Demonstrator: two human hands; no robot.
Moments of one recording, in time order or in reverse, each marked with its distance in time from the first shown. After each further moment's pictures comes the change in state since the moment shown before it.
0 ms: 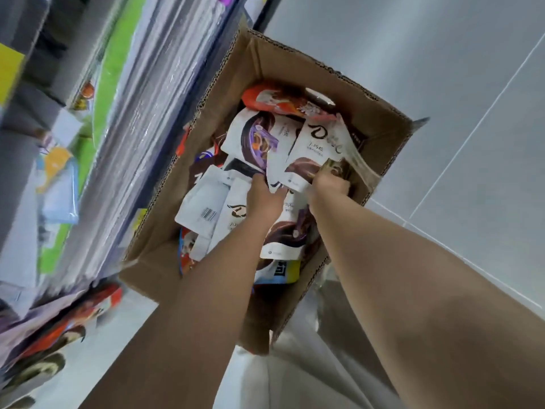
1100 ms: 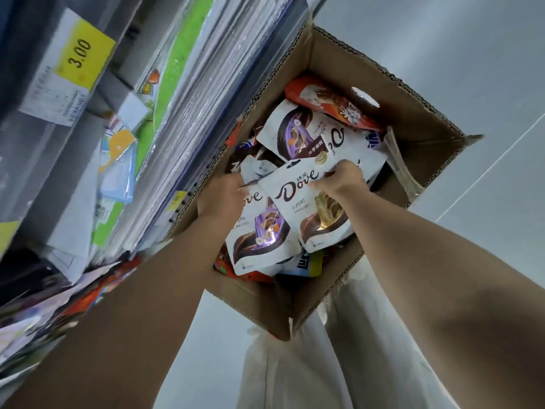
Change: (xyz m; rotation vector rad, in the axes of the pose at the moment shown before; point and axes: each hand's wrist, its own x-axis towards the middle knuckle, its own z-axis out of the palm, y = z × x) left_hand 0.000 -0.043 -0.123 0.671 0.135 0.173; right_hand -0.008 -0.006 0.031 -1.102 -0.010 -0.325
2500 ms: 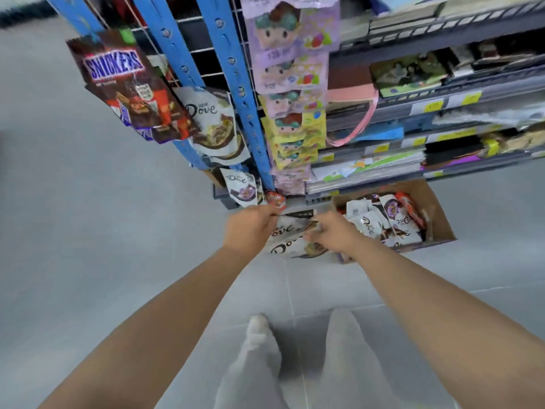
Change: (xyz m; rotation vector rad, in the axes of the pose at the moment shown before) left_hand -0.705 -0.130 -0.164 -0.323 0.766 -0.151; right_hand -0.699 0.062 0.003 -0.605 -0.310 -1.094
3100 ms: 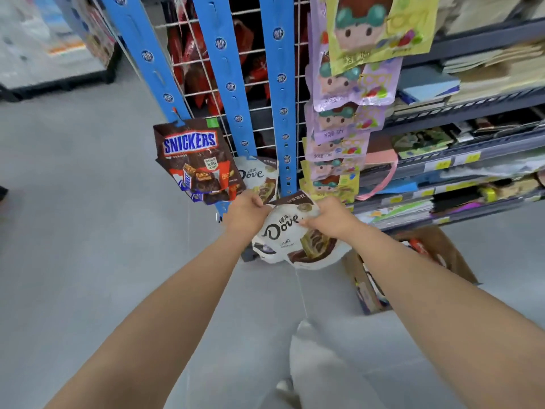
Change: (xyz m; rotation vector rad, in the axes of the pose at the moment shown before) left_hand 0.092 -0.086 -0.130 -0.408 0.055 -0.445; right_hand 0.053 -0.178 -0.025 0.149 0.217 -0.080
